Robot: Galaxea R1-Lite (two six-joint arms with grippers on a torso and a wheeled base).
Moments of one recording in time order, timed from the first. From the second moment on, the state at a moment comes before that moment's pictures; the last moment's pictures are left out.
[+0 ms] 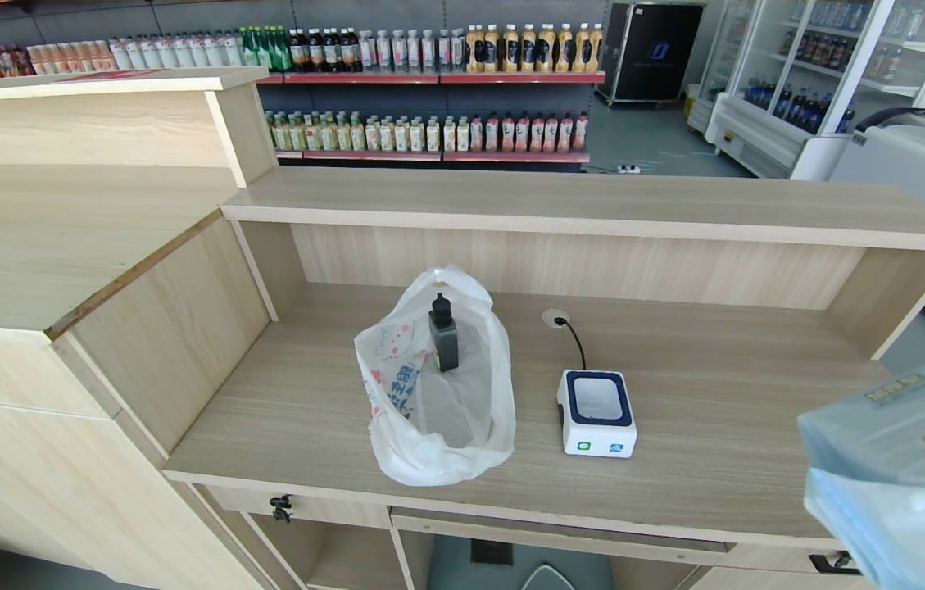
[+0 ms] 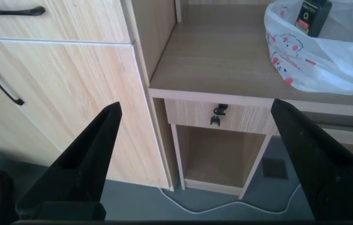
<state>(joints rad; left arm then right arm) 0.00 0.00 0.00 0.03 0.08 0.07 0.73 0.56 -0.40 -0.59 0.15 -2.66</state>
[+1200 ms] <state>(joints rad) 0.00 0.00 0.00 0.04 0.08 0.07 0.73 0.80 -0.42 -0.56 -0.70 -1.22</state>
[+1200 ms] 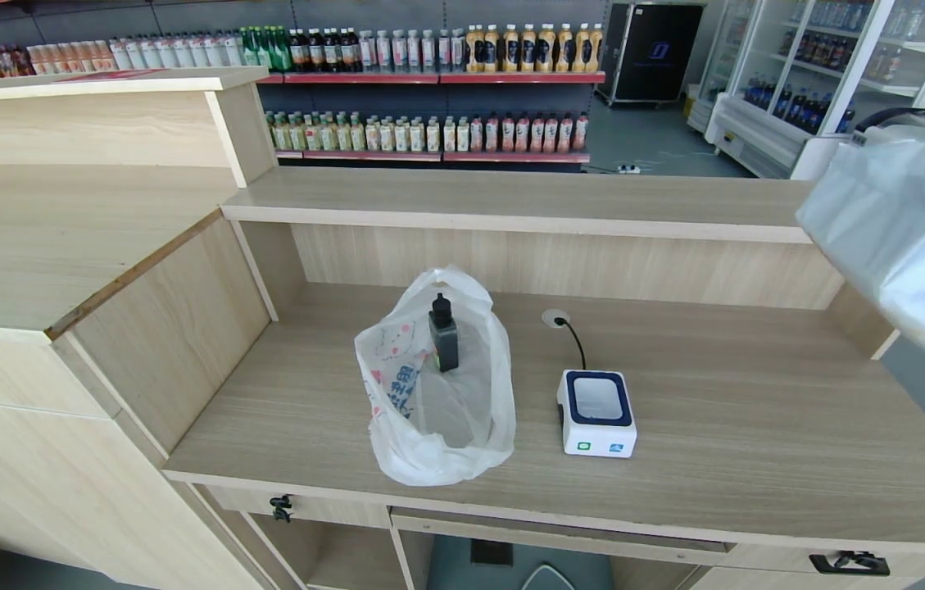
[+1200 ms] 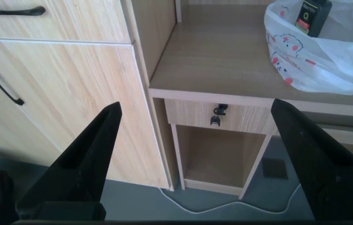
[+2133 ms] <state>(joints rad) 0.00 0.00 0.00 0.04 0.08 0.07 0.44 0.96 -0.98 0.48 -0.40 -0.35</state>
